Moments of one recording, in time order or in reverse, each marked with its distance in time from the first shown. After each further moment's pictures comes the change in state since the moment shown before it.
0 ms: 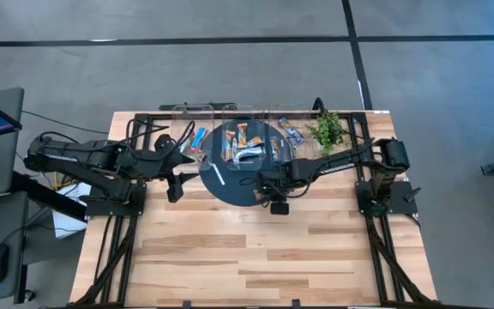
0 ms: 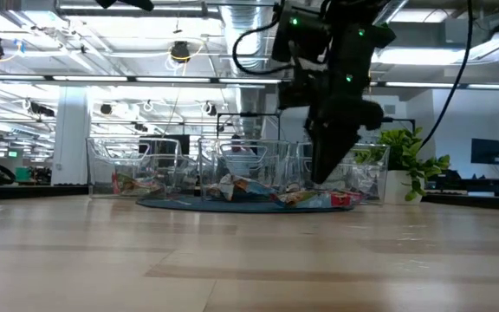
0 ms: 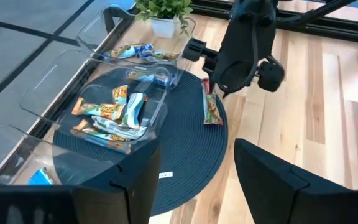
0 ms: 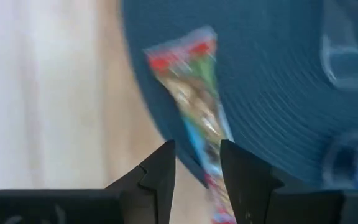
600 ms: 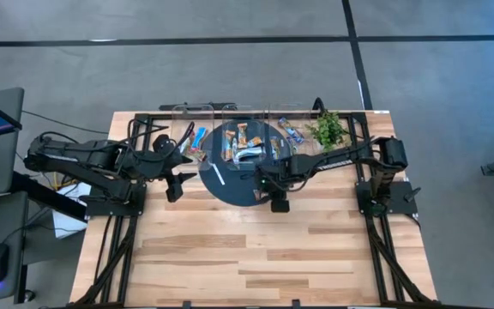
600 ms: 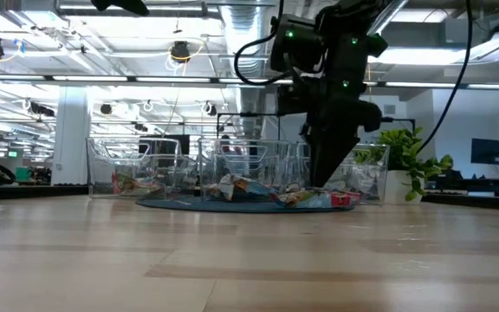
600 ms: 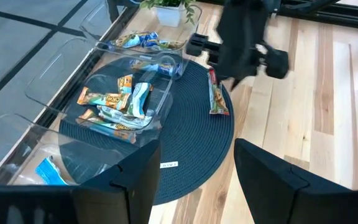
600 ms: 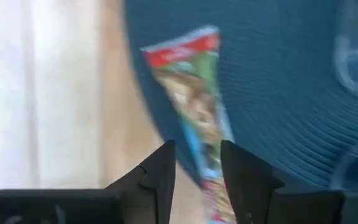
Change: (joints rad) left arm 0.000 0.000 0.000 -0.047 -0.005 -0.016; right arm -0.033 0.011 -0.001 0.021 -0.118 -0.078
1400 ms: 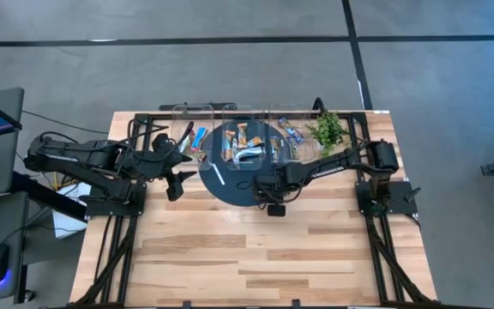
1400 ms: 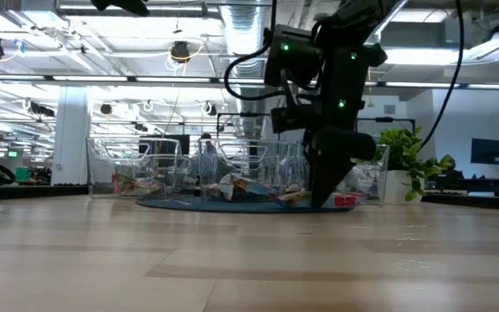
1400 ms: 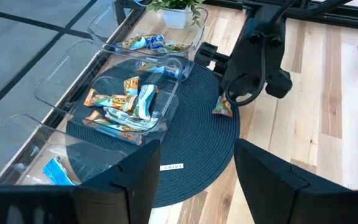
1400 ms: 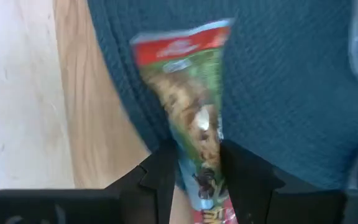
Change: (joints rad) left arm 0.000 0.000 0.000 0.000 -0.026 0.000; right arm 0.047 0.084 0.000 0.031 0.137 0.110
